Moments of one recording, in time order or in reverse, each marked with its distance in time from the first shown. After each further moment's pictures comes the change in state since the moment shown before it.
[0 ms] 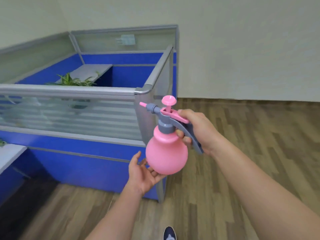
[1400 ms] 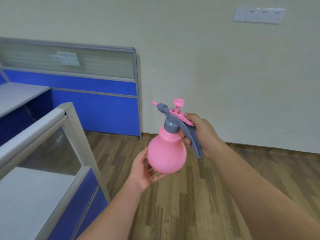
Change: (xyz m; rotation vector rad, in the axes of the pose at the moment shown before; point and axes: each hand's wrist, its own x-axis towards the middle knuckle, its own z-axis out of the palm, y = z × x) left_hand 0.567 0.077 0.540 0.165 -0.050 0.041; right_hand 0.550 -0.131 -0.516 -0.018 0.167 -0.050
